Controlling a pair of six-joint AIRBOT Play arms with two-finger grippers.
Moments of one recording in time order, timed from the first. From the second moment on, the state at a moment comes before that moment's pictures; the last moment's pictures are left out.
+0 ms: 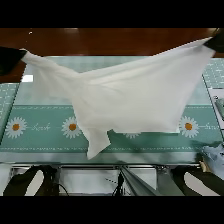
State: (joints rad) left arm 0.22 -0.72 1.09 0.63 -1.06 -1.24; right arm -0.10 -1.15 1.65 -1.20 1.32 1.49
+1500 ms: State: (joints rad) left arm 0.36 -1.38 1.11 0.86 -1.53 -1.28; right arm -0.27 -1.44 1.60 -1.48 1.34 1.36
